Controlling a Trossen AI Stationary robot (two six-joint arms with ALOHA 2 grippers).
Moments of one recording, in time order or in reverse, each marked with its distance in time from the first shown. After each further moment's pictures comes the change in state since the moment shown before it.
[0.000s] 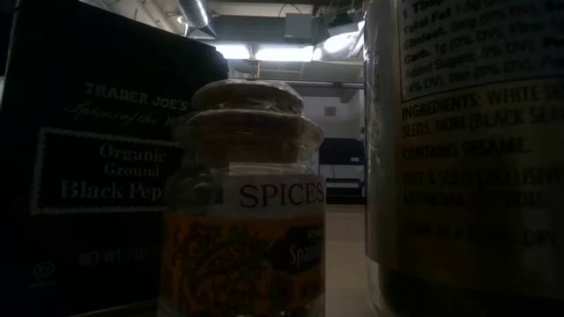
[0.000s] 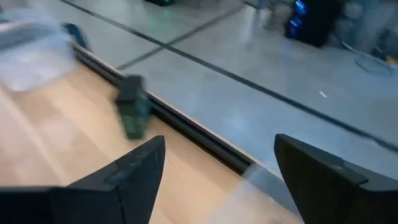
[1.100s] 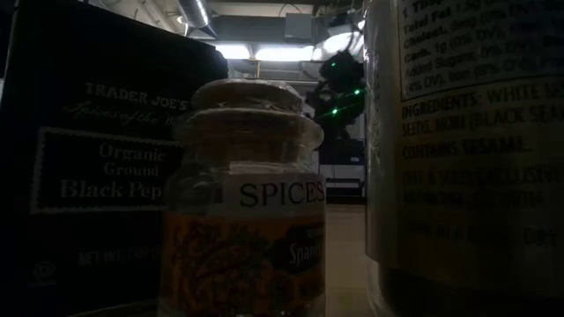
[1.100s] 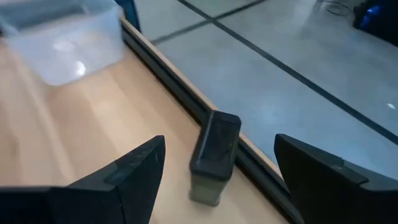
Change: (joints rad) left arm 0.000 0.000 0.000 -0.054 -0.107 -0.019; right arm 0.103 0.637 0.574 -0.066 -0.072 -0.042
